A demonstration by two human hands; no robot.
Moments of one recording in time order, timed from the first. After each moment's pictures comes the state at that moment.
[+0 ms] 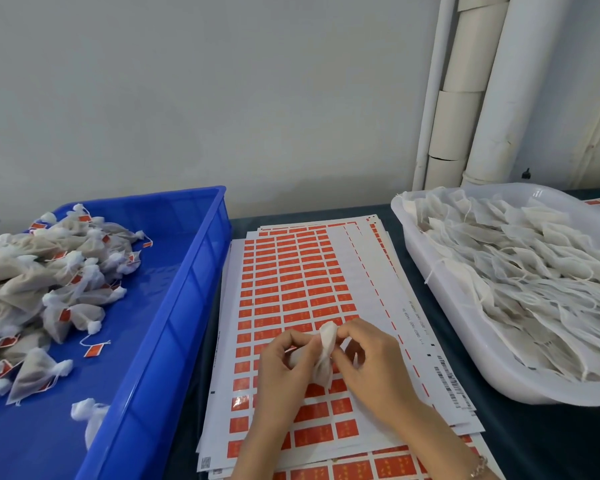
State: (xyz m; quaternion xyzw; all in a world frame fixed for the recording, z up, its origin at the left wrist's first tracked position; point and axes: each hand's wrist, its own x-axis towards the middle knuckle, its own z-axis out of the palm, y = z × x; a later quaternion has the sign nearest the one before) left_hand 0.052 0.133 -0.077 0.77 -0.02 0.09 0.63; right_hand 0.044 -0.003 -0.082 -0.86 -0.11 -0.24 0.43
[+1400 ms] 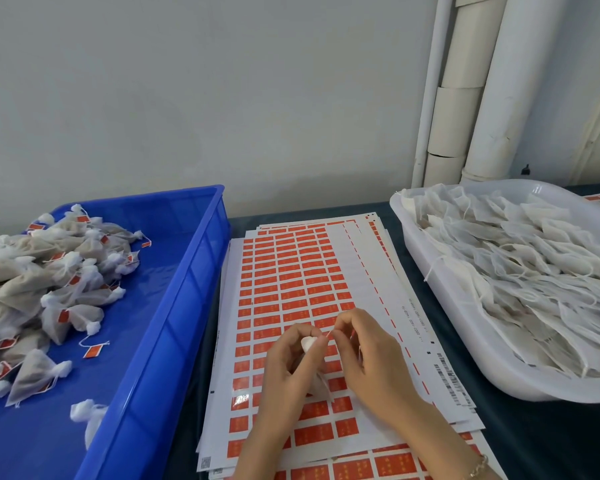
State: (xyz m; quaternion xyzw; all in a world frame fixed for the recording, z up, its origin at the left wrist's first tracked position) left_hand 0.046 0.130 -0.072 0.72 -0.10 0.07 0.68; right_hand 0.041 -0.001 -0.076 -0.88 -0.09 -0.23 0.40
